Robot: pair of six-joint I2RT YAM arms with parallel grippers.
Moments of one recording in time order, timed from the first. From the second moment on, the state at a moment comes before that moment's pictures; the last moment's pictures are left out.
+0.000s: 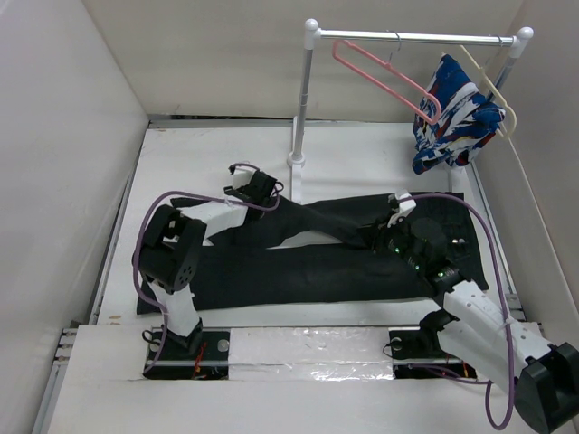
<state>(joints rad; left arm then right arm) -0.52 1.76 1.06 -0.31 -0.67 -0.60 0.45 0.80 0.38 0.19 -0.20 0.23</state>
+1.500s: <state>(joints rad) 0.04 0.79 0.63 -0.46 -0.64 -0.98 0.45 0.75 0.38 0.18 -0.20 0.21</state>
